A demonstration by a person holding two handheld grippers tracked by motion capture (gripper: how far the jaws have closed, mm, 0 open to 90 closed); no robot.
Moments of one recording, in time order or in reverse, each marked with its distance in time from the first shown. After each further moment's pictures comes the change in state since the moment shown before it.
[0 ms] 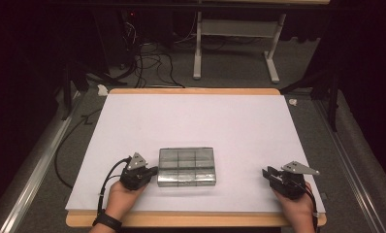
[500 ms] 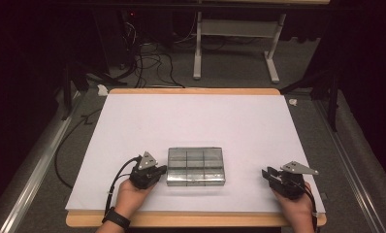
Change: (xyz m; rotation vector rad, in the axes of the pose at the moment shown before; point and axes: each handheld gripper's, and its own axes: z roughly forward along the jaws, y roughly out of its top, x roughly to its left) left arm -0.023 -0.005 0.019 0.001 -0.028 0.039; right arm 0.001 -0.001 0.002 0.013 -0.002 -0.002
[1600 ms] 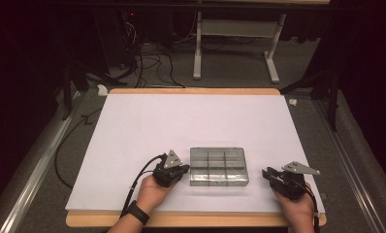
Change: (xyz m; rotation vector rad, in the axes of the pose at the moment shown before) left arm -0.044 -0.009 0.042 0.031 -0.095 0.052; right arm -0.004 -0.002 0.000 -0.009 0.025 0.021
